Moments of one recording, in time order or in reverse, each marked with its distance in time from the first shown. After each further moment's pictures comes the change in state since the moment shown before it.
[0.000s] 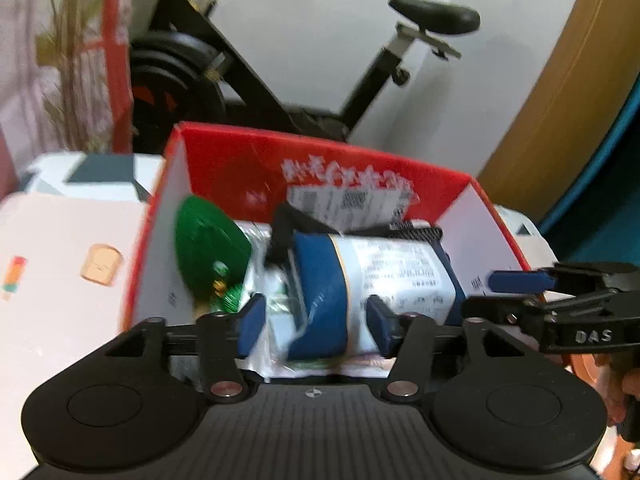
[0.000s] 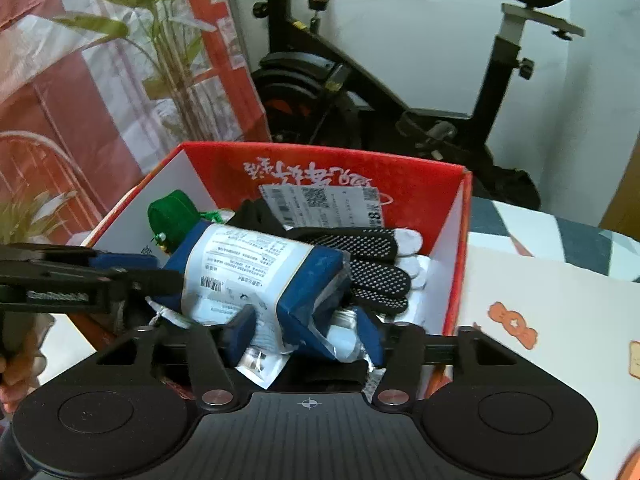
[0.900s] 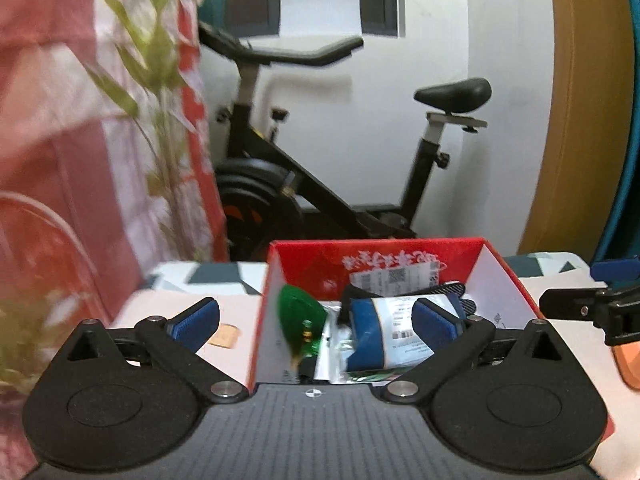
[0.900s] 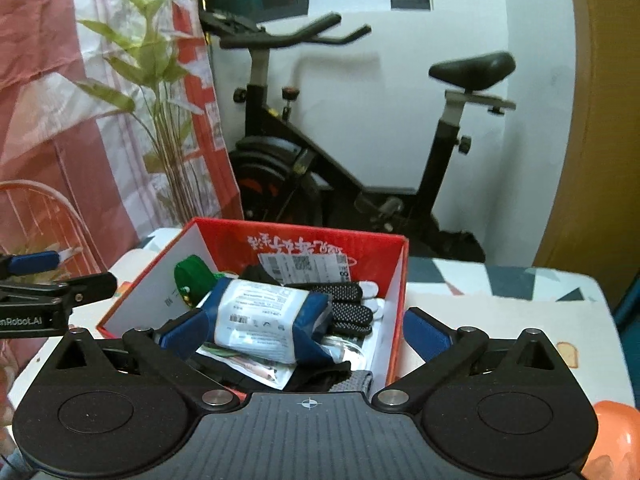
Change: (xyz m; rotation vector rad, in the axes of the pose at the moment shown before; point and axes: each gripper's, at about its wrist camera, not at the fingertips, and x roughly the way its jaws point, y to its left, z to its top) left arm -0.120 -0.058 -0.023 0.138 -0.297 0.319; right arm -0.116 0.045 -0.030 0.005 -0.248 -0.139
